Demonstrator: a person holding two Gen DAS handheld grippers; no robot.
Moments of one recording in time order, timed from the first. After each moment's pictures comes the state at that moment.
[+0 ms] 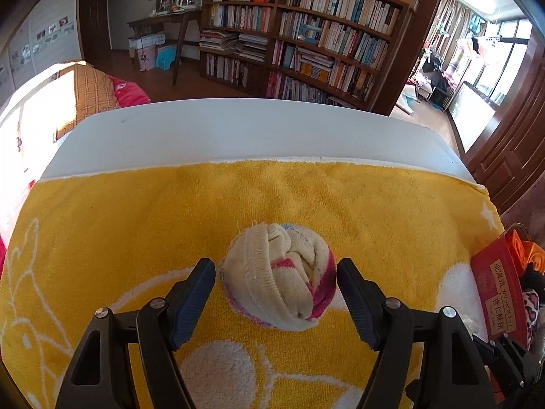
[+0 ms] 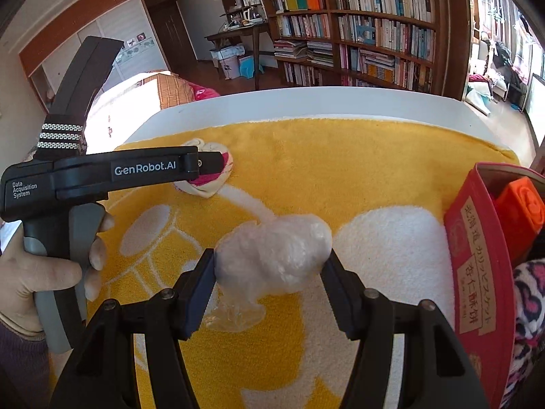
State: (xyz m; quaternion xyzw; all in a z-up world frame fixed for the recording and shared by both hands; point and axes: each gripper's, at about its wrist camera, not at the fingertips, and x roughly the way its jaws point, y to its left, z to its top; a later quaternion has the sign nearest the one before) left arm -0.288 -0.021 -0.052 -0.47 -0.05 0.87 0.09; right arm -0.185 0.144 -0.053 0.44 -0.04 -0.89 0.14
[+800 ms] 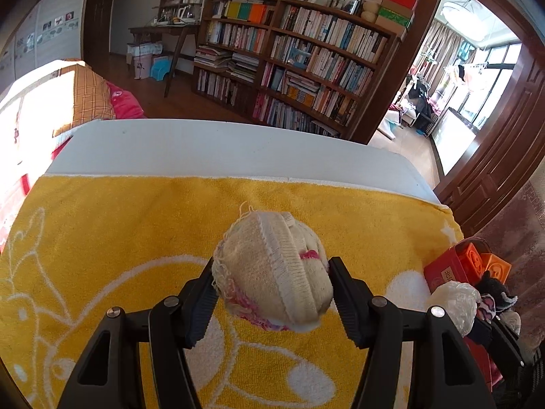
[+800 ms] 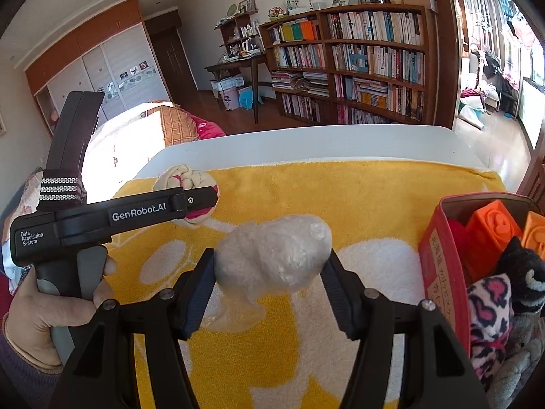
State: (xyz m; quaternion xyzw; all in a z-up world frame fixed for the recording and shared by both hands) left arm -0.246 -0.016 -0.007 -0.43 -0.09 0.89 0.12; right arm -0.169 0.161 -0.003 0.37 -0.06 -0.92 0.14
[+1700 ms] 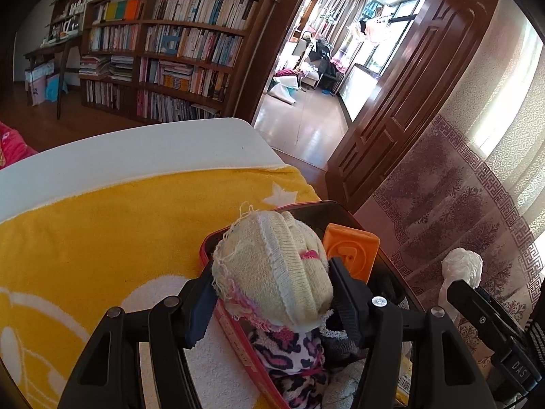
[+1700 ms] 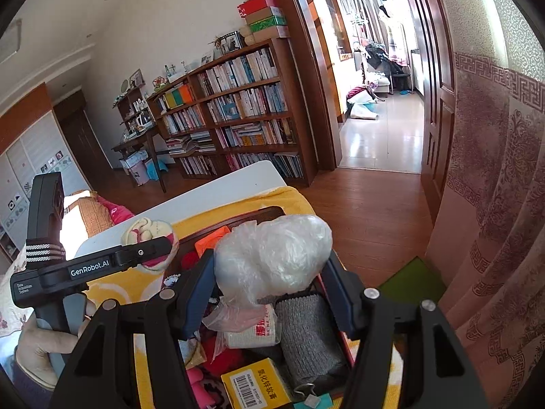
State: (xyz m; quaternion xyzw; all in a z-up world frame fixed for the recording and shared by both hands) left arm -0.220 0.229 0.023 -0.44 -0.04 0.84 0.32; right arm -0.081 0.399 0.050 0.30 -0.16 -0.94 -0.07
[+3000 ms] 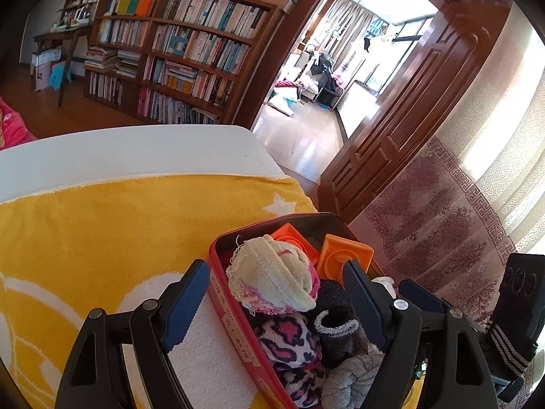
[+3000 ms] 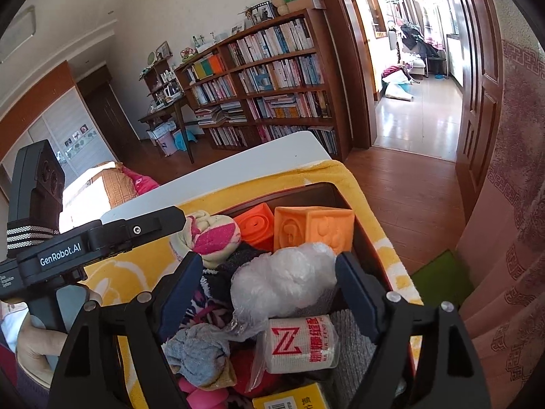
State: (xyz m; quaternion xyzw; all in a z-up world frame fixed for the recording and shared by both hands) left arm -0.217 0.197 0.031 -0.43 -0.09 0.84 0.32; right arm -0.112 0.379 0.025 0.33 -0.17 -0.93 0.01
